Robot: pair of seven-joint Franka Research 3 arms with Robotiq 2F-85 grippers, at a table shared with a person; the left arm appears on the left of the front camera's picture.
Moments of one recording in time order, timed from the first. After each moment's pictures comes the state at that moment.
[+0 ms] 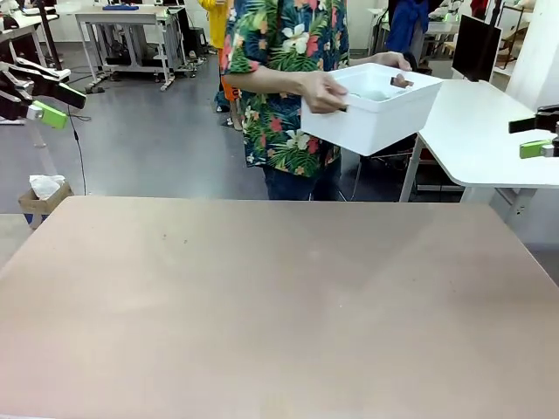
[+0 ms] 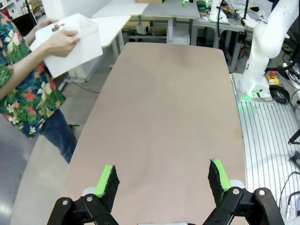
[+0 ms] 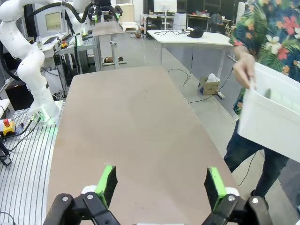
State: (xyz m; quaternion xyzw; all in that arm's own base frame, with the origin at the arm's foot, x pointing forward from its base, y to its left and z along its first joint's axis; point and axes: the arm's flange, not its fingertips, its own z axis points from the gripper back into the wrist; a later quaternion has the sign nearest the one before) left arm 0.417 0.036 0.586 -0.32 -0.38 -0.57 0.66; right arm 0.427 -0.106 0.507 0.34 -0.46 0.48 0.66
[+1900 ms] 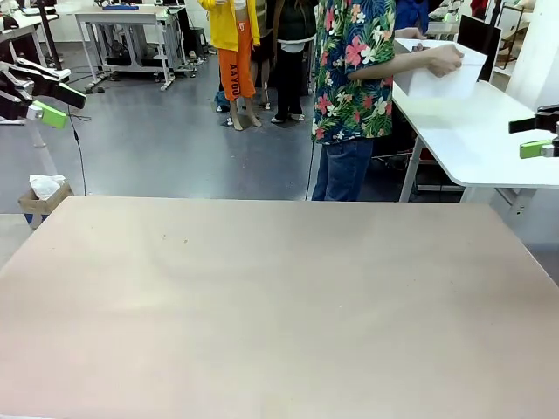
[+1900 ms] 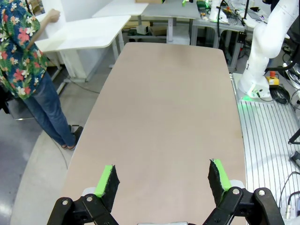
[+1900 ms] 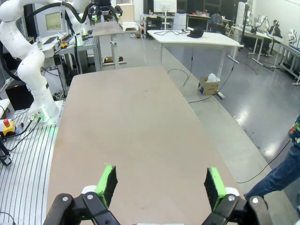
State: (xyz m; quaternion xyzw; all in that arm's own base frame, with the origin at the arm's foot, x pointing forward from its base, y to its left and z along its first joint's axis) left arm 0.417 0.036 0.586 -0.32 -0.38 -0.57 0.66; right arm 0.427 -0.106 0.507 0.34 -0.46 0.48 0.66
